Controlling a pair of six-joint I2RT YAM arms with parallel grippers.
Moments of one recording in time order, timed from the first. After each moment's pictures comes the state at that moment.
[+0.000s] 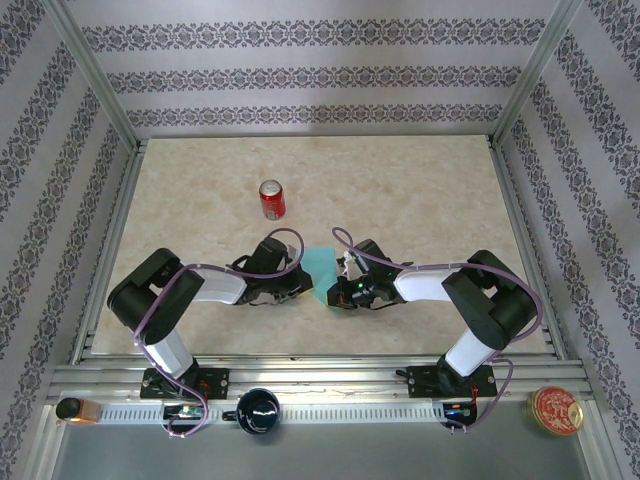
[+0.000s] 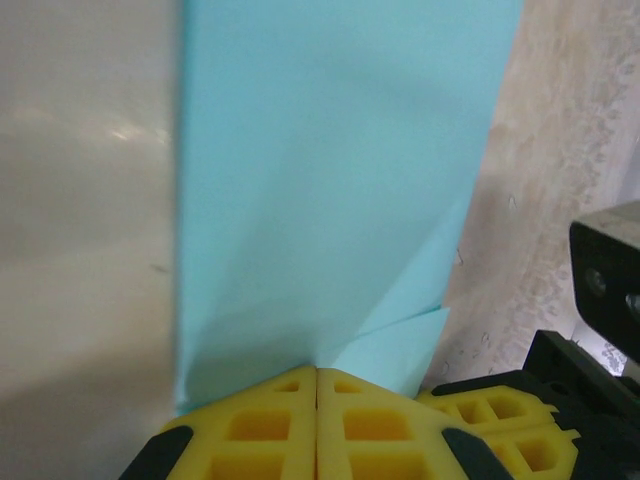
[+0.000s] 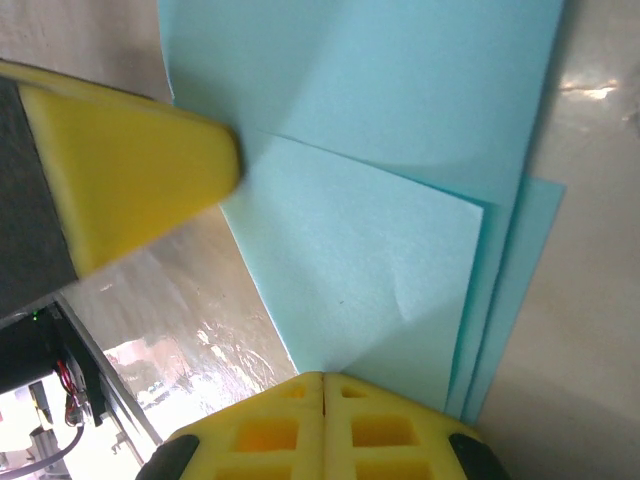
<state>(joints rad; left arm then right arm) -0.60 1.69 0.59 0.27 0.44 -1.06 0.66 1.63 0.59 0.04 -0.60 0.76</state>
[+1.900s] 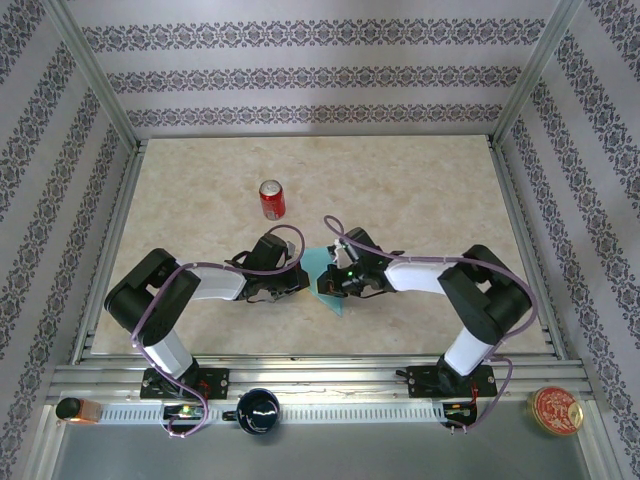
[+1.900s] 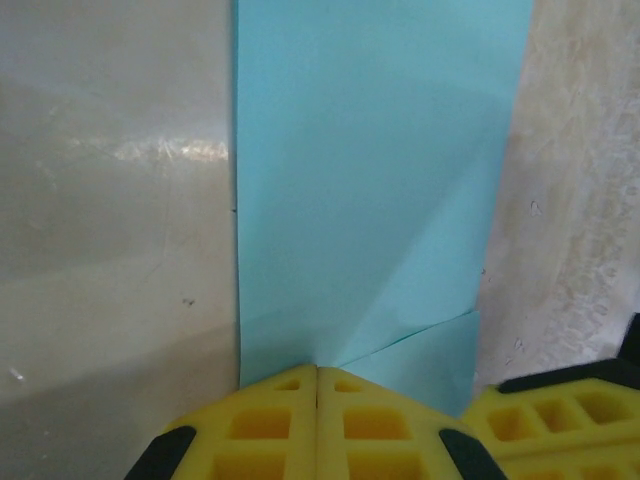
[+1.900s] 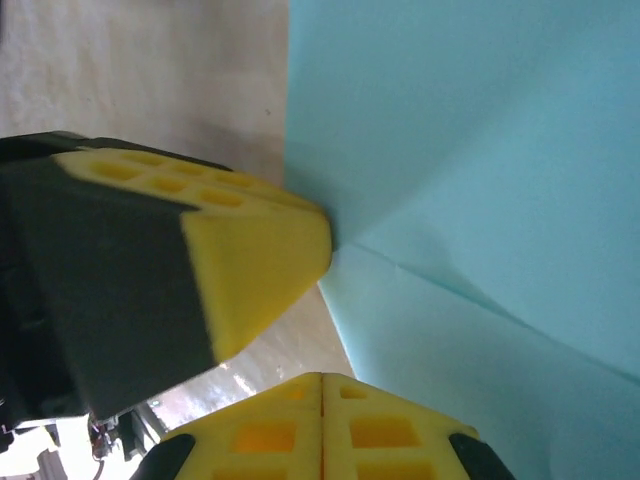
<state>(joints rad) -0.60 1.68 0.64 0.16 0.40 -0.95 0.68 1.69 0.74 -0.02 -0.57 0.78</state>
